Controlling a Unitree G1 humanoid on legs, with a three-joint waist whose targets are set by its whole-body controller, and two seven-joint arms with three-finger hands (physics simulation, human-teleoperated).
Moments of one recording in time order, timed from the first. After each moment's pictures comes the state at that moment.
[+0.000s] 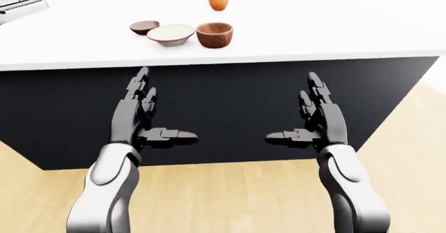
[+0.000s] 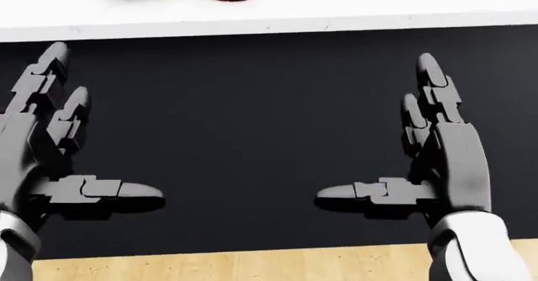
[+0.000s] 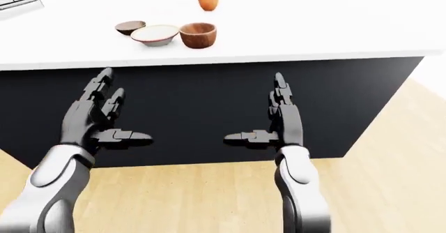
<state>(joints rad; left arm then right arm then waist) -0.27 0.16 0.20 -0.63 -0.17 0.86 -0.05 -0.19 -0.07 -0.10 -0.54 0.09 0.66 -0.04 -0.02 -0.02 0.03</state>
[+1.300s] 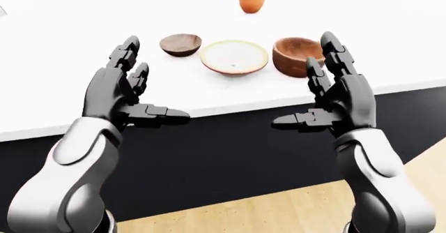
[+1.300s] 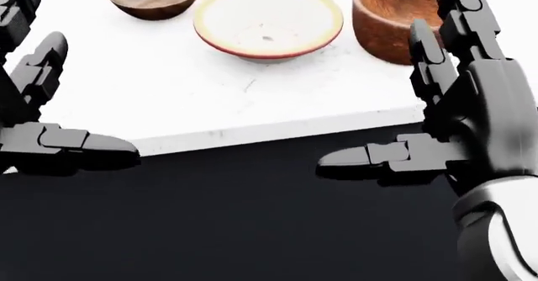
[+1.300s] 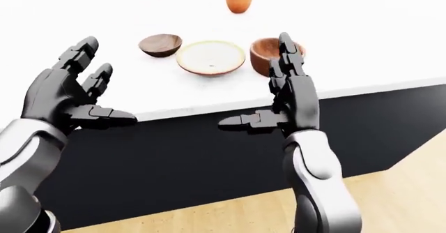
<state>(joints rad) -0.52 0.31 0.30 -0.73 -0.39 1.19 0.04 -0.36 -0.13 -0.15 -0.78 0.24 0.88 -0.08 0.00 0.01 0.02</state>
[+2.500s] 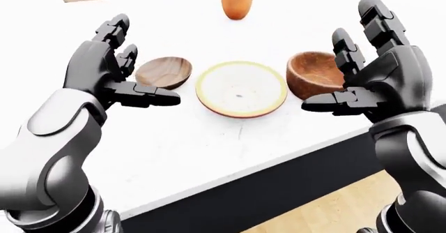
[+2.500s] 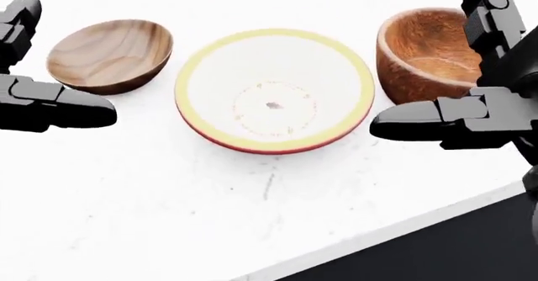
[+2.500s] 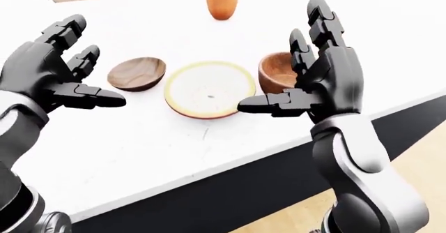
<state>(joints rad) -0.70 0.43 0.30 -0.63 -0.35 1.29 -0.03 -0.50 -0.36 -0.33 -0.81 0.68 0.97 -0.29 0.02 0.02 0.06</state>
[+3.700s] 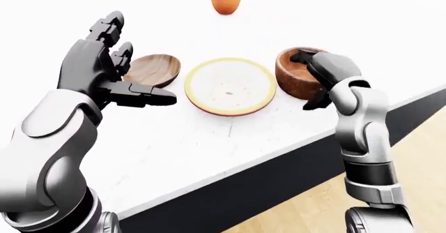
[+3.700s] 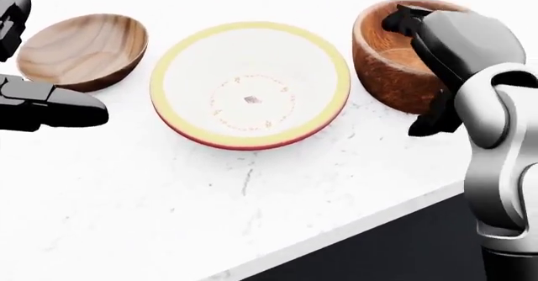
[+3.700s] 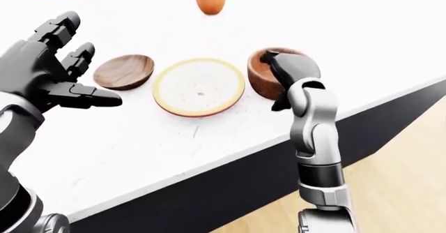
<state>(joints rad) -0.68 0.44 0.31 -0.63 -0.31 1.26 -0.06 -0.68 -0.36 -0.09 0.03 -1.14 0.18 0.61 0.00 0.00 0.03</state>
